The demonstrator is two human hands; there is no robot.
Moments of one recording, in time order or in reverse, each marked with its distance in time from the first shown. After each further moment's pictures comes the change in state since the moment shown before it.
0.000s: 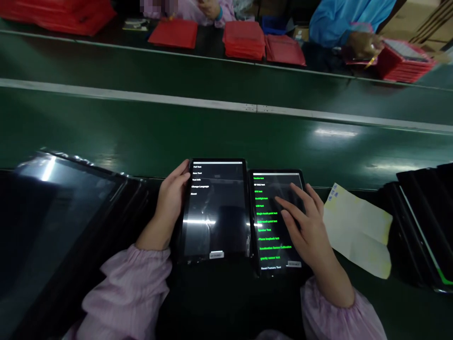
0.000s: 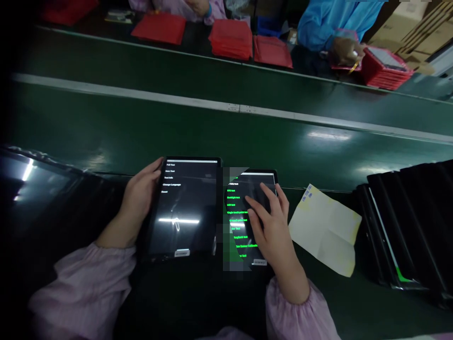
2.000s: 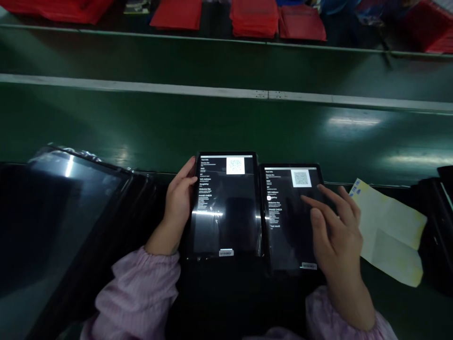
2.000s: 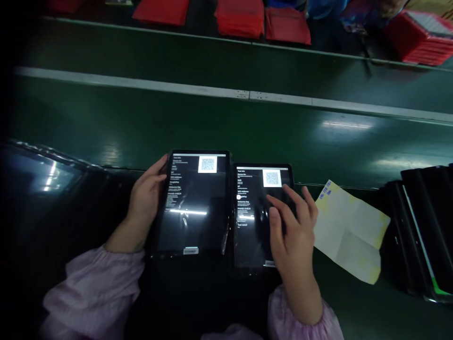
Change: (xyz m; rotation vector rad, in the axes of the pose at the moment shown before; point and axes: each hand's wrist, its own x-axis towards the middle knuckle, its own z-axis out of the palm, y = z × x) left_hand -0.013 0.002 -0.006 -0.041 -0.034 -0.010; right_hand -0.001 -0.019 -0.006 -0.042 0.150 0.143
